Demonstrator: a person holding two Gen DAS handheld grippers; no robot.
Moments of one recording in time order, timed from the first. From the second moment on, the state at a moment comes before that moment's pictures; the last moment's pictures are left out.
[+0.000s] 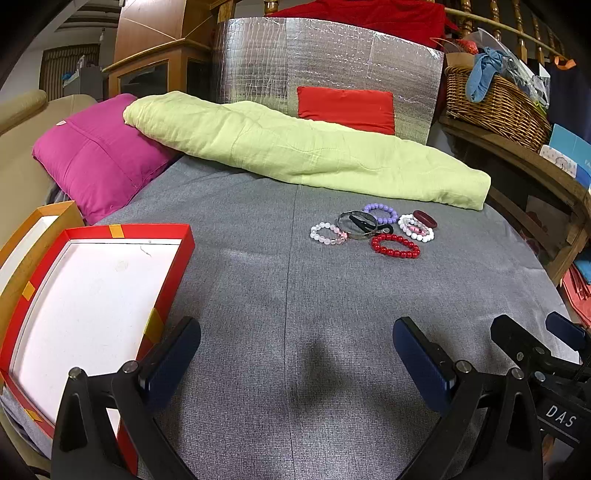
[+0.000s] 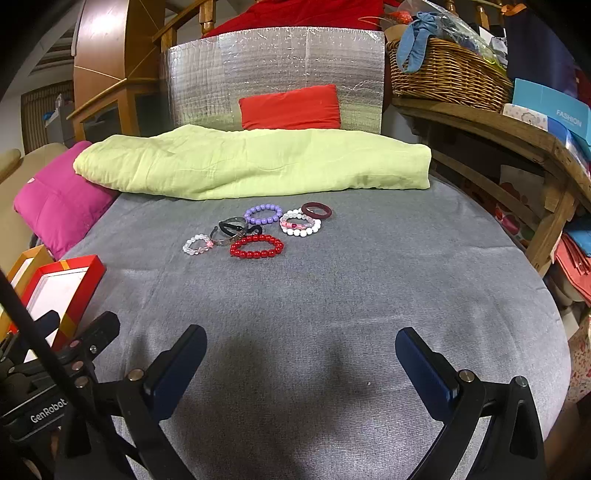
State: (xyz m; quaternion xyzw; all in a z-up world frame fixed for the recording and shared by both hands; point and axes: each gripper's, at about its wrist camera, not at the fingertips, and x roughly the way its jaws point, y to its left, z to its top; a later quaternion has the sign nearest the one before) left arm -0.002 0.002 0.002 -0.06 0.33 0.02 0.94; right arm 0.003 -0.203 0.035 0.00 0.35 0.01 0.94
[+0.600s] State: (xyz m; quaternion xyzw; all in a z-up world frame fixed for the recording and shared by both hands) left arm 0.009 0.018 -0.011 -0.09 0.38 0.02 0.92; right arm 0.081 -0.257 0.034 0.08 0.43 0.05 0.90
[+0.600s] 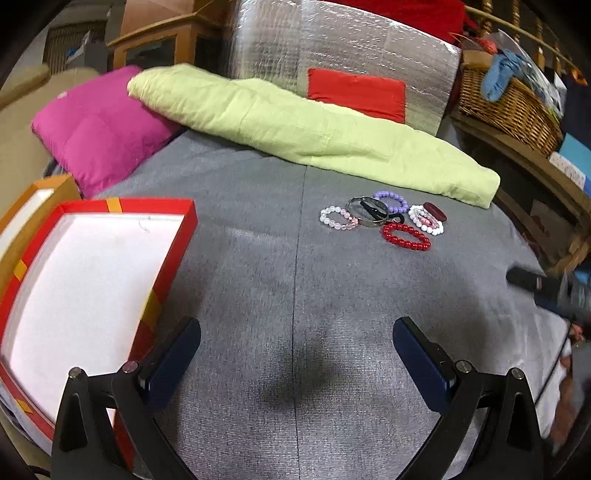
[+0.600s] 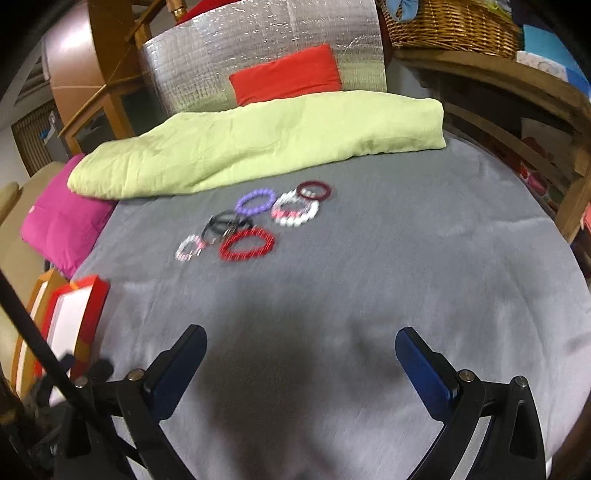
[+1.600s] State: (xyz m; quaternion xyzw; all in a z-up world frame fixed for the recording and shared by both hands) left arm 0.052 0.017 -0.026 -0.14 0.42 0.00 0.90; right arm 0.280 -0.286 0.000 0.13 0.50 0.05 0.86
